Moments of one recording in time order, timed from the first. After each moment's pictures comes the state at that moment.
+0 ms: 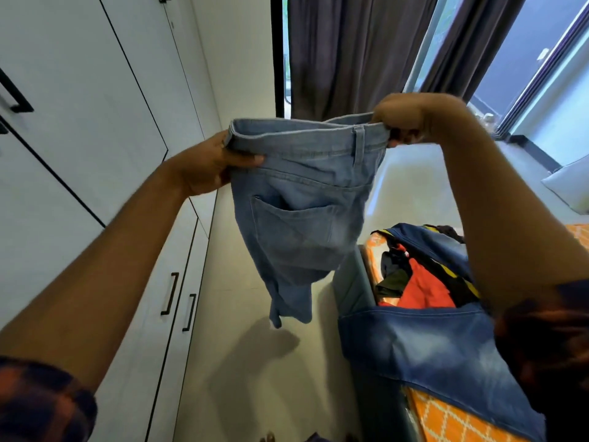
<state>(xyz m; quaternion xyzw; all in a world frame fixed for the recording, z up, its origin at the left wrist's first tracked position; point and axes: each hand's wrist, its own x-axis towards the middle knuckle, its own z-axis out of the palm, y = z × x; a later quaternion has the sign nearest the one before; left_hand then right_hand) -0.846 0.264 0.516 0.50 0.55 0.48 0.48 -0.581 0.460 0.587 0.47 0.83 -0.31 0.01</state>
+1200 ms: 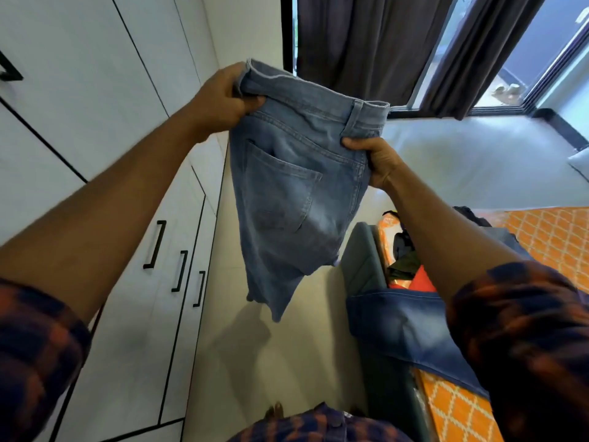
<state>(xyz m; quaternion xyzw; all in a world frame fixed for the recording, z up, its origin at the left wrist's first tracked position) -0.879 0.303 0.520 0.58 0.68 0.39 0.20 -0.624 0.466 0.421 0.23 0.51 -0.81 -0.19</state>
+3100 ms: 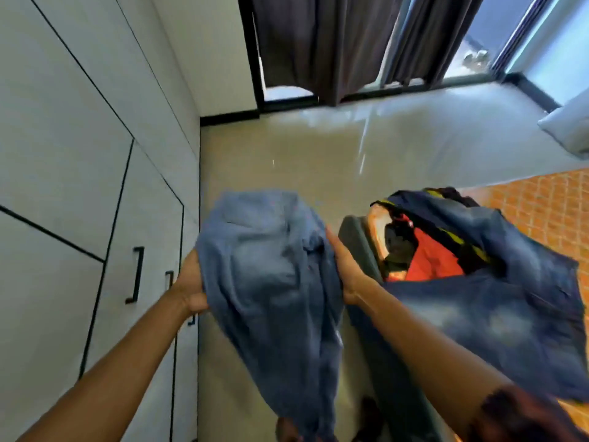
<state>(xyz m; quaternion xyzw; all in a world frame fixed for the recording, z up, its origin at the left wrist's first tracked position) -0.854 0.215 0.329 0.04 0.46 0.57 0.68 -0.610 0.339 0.314 0.40 0.30 -0.84 -0.19</state>
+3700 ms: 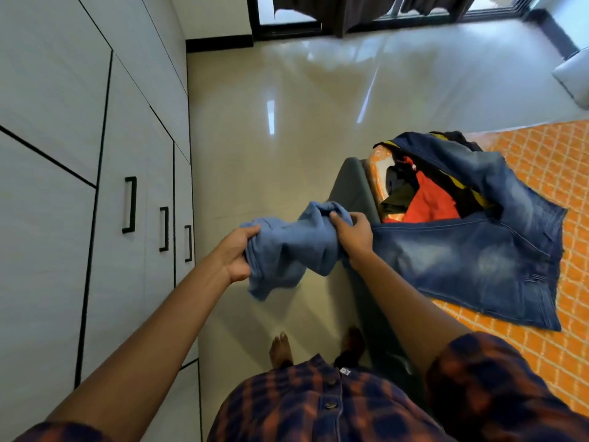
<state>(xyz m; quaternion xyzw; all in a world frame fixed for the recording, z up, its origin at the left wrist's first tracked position) -0.790 0.171 0.282 -0.06 0.59 0.45 0.67 -0.586 0.284 0.243 0.68 0.43 -0.56 -0.20</state>
